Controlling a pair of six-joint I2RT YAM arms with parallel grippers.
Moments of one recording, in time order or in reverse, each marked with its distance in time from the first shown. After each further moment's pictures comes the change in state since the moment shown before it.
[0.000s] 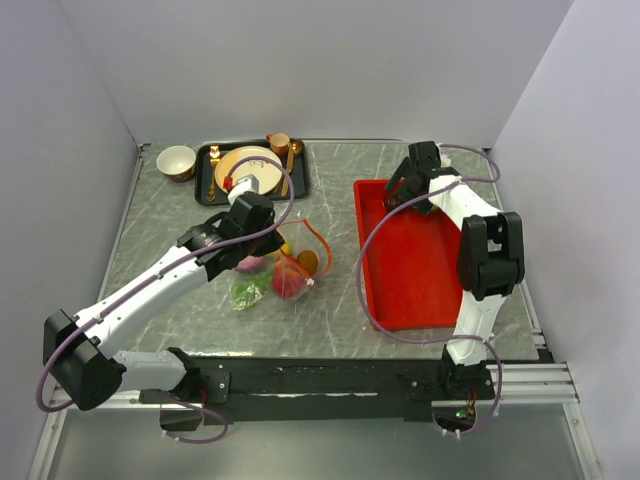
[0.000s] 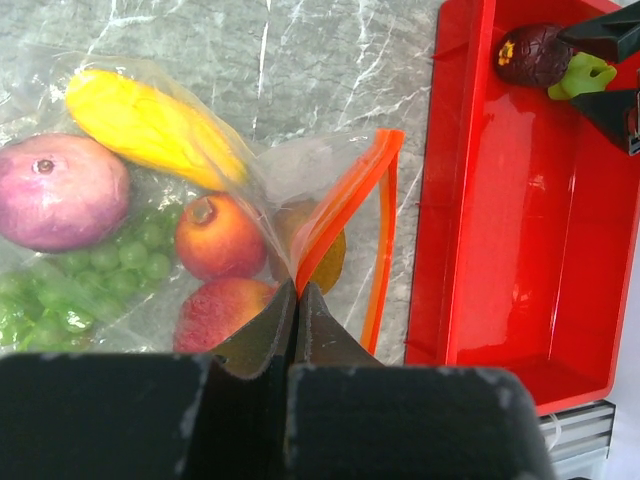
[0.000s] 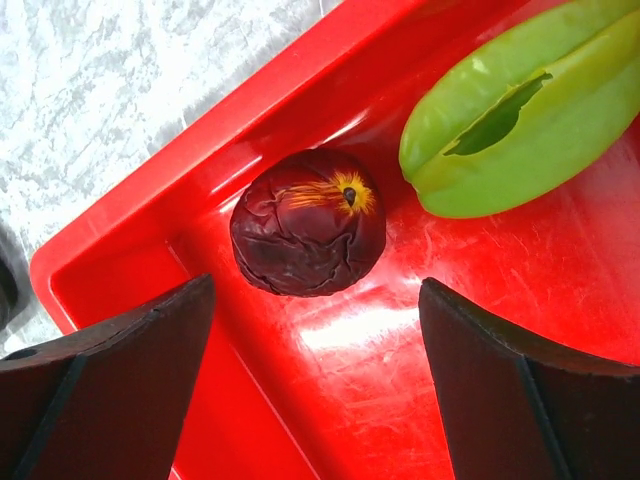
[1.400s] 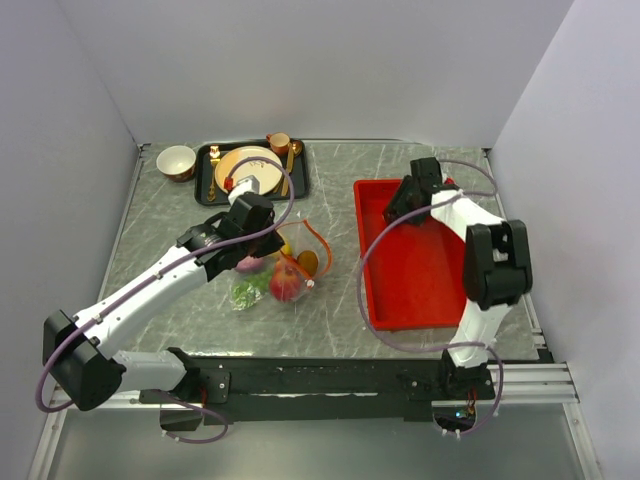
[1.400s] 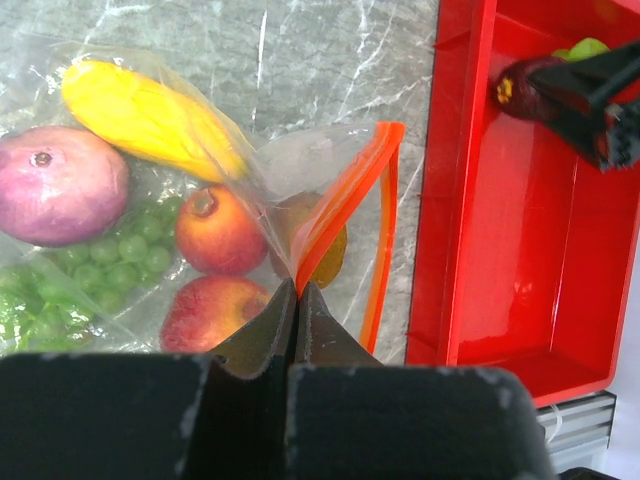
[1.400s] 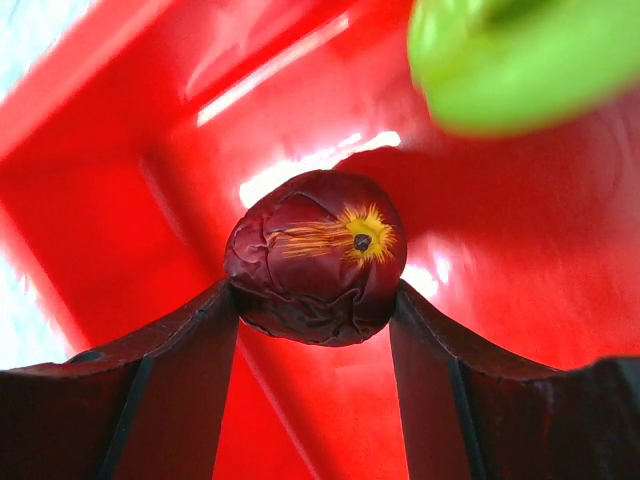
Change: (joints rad) left arm 0.000 0.000 0.002 -0.012 0.015 0.003; right arm 0.000 -0.084 -0.192 0.097 -0.117 -0.034
